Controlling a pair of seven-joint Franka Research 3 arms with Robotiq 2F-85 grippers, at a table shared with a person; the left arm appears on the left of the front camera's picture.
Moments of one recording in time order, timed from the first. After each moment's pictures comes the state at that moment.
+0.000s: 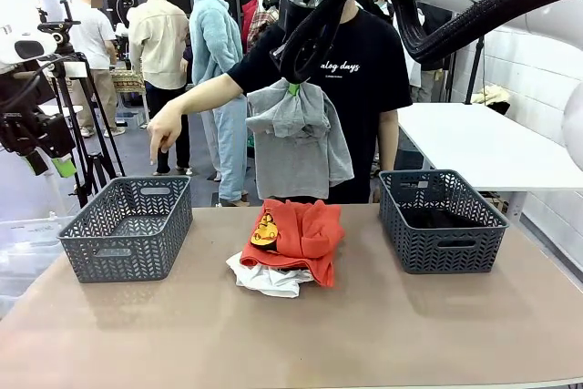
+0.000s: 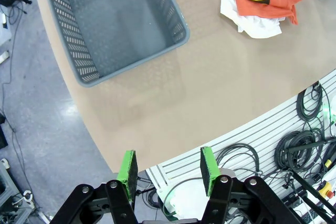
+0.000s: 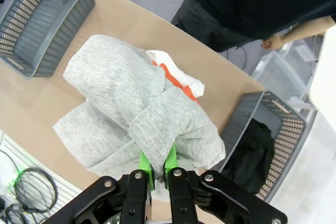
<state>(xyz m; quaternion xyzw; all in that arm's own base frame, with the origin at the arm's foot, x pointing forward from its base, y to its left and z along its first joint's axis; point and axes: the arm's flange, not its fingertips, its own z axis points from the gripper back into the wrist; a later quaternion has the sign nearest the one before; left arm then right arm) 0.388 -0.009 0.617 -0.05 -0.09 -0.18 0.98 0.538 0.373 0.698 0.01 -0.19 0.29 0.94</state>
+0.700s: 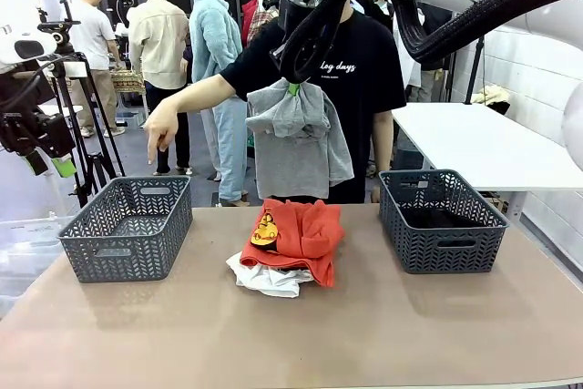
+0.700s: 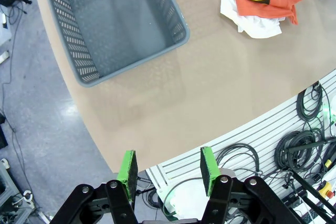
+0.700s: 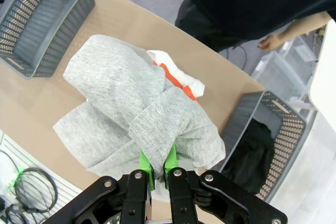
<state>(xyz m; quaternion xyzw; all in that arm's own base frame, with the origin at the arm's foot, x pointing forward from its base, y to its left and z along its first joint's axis) 0.388 -0.009 0.617 -0.05 -0.09 -0.18 0.98 0.538 0.373 0.698 0.01 -0.19 0.29 0.94</state>
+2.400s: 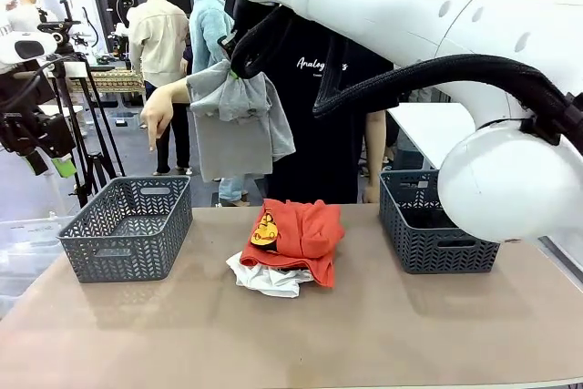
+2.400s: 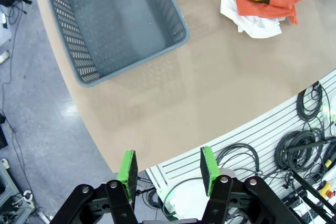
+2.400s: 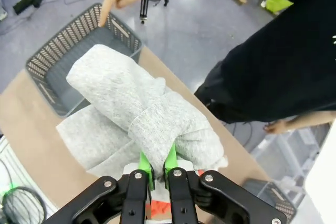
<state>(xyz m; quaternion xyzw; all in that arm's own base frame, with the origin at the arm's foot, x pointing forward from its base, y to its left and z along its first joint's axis) 0.388 -0.009 0.617 -0.05 -0.09 -0.18 0.98 0.558 0.456 0.710 0.07 -0.29 0.41 0.86</state>
